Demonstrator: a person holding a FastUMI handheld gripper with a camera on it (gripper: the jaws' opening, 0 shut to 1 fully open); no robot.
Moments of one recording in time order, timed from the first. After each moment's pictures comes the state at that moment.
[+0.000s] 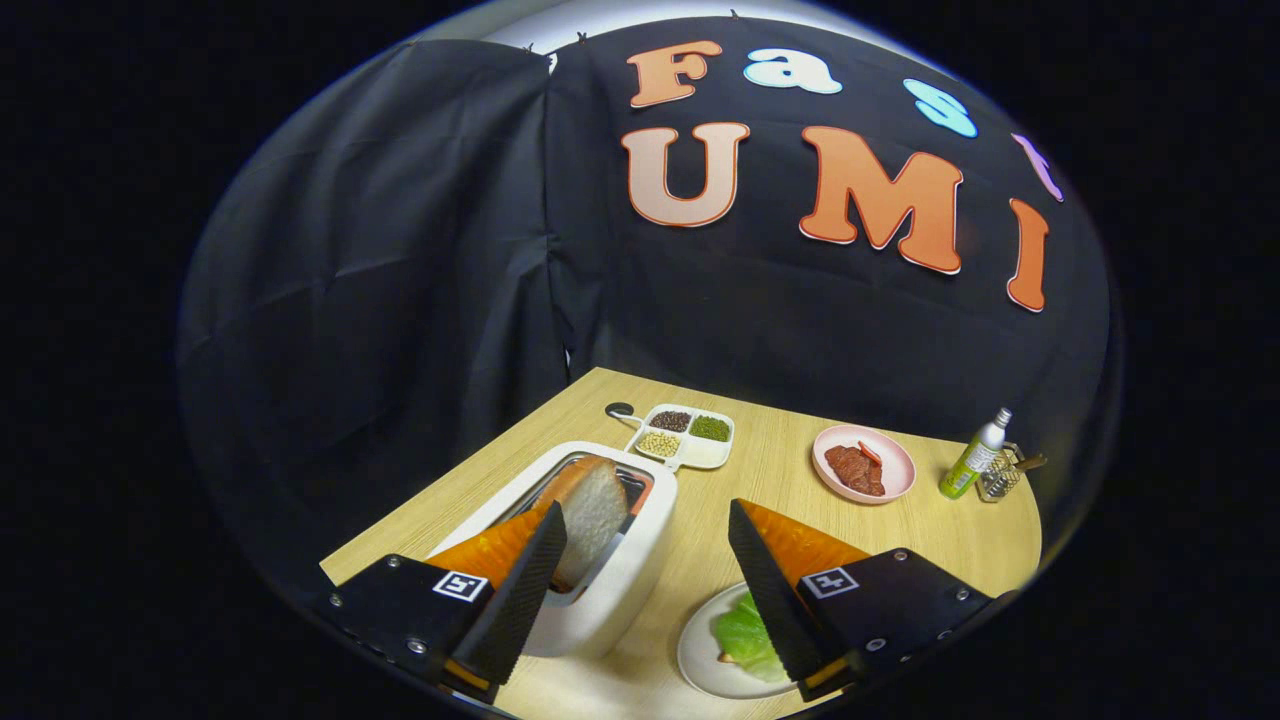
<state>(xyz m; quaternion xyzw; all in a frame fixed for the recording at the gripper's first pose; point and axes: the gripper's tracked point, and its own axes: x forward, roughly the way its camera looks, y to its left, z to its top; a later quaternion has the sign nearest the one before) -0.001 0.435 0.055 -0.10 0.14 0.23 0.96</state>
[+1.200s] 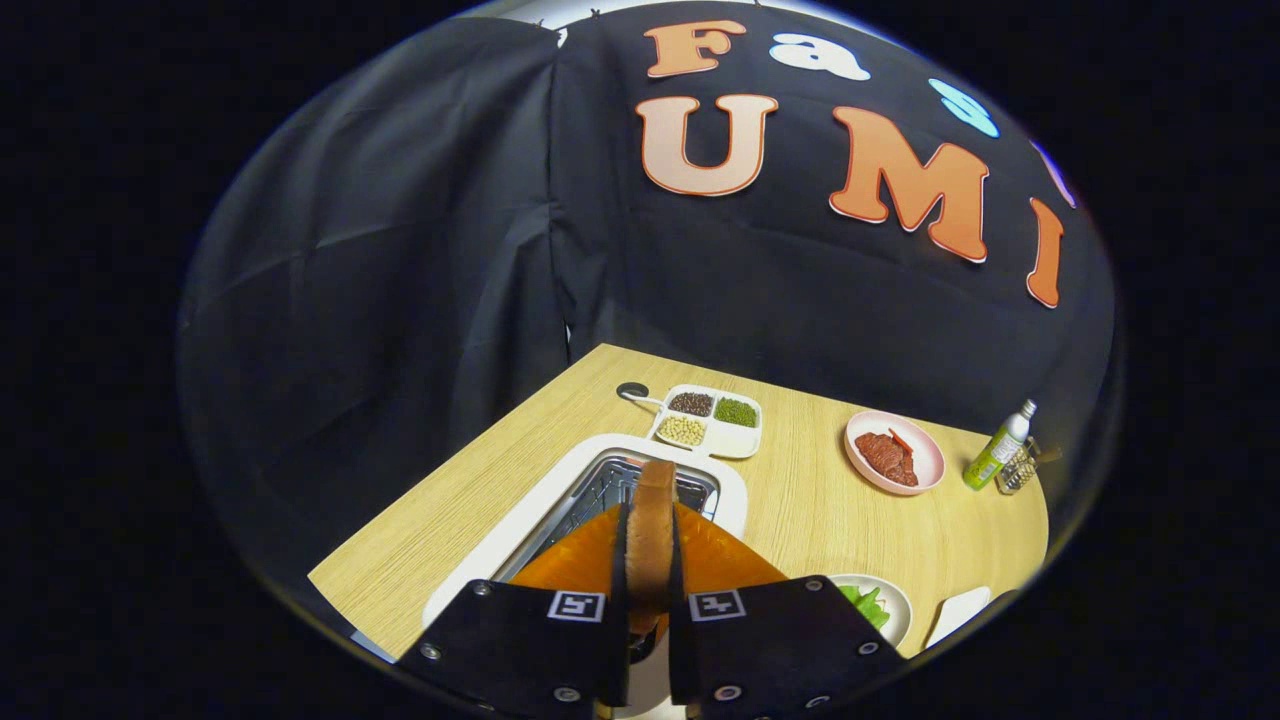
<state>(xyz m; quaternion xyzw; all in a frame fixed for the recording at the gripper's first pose) 0.021 0.477 0.018 -0.12 0.16 0.21 0.96</state>
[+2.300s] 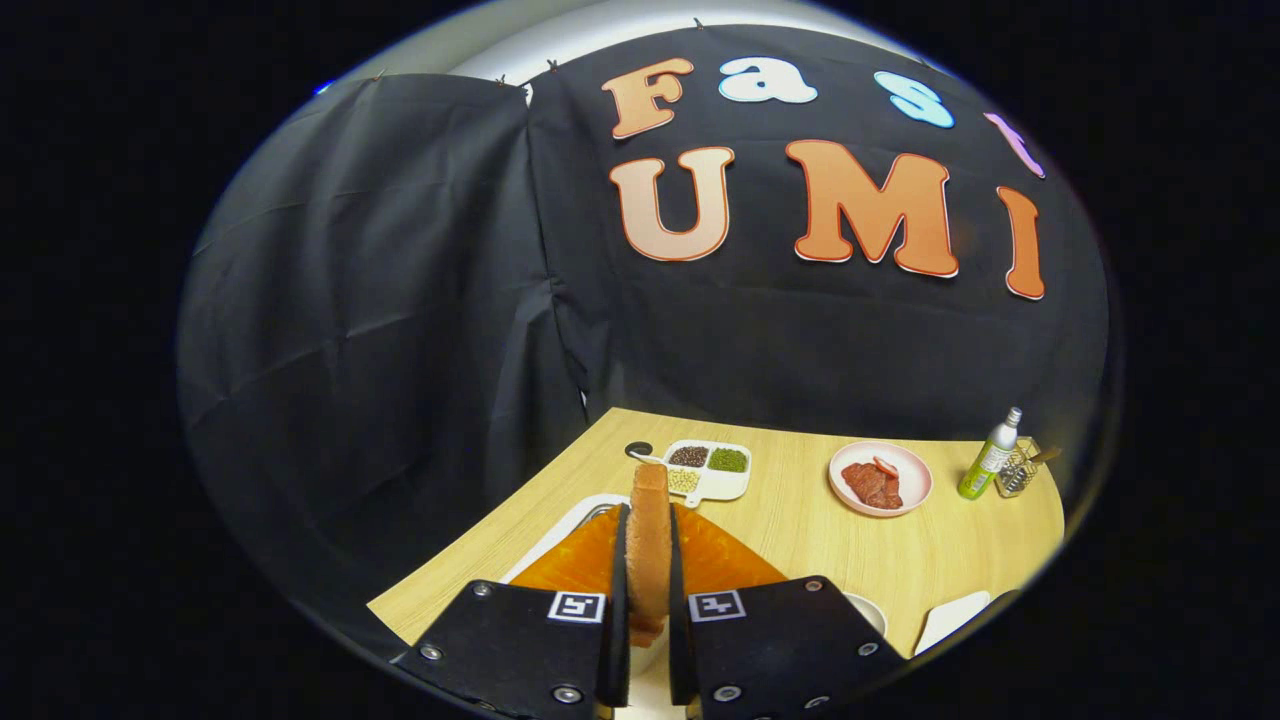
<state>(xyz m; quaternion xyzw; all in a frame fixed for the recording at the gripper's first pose) -0.004 0.424 0.098 -0.05 0.12 0.24 0.96</state>
